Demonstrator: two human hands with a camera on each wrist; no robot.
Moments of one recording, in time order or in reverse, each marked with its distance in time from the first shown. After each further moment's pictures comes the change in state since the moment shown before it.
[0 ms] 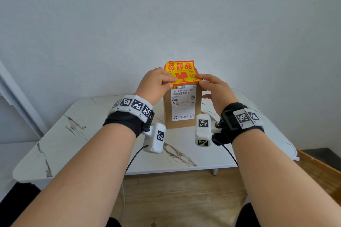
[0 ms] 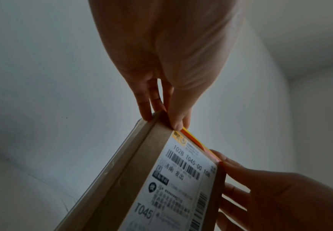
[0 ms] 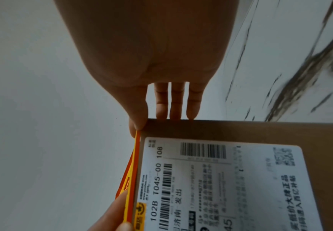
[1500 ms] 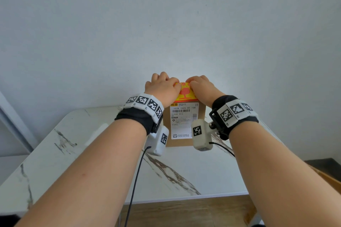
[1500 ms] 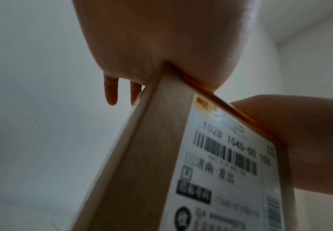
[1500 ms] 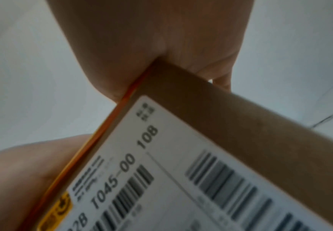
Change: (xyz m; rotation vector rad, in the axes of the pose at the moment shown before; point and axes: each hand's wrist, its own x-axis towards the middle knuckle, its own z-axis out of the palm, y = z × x) left_hand 0.064 -0.002 0.022 0.338 -0.218 -0.190; right_hand 0.056 -0.037 0.035 -0.804 -0.085 0.093
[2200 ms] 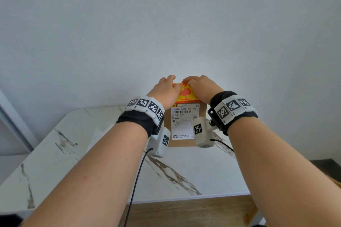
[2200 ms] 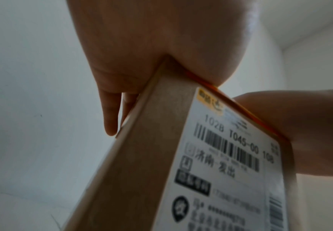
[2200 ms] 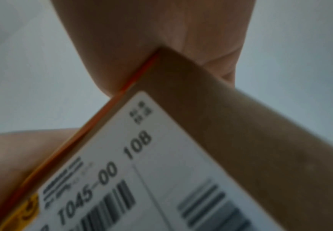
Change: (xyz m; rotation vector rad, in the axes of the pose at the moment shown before) left_hand -0.012 0.003 0.001 -0.341 -0.051 -0.088; right_hand 0.003 -0.007 -0.004 -0.120 -0.063 -0.042
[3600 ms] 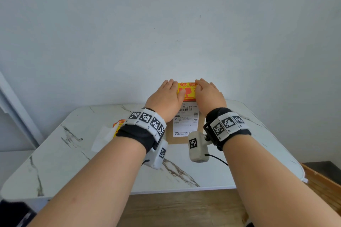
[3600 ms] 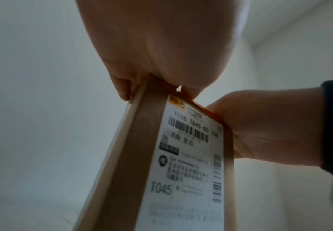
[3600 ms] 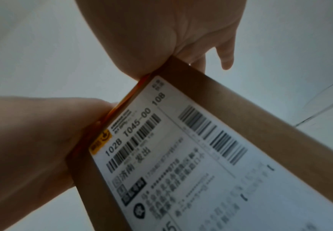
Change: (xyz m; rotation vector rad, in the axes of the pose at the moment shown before) left_hand -0.035 -0.008 0.009 0.324 0.049 0.162; right_hand -0.019 0.018 0.029 0.074 0.335 0.080
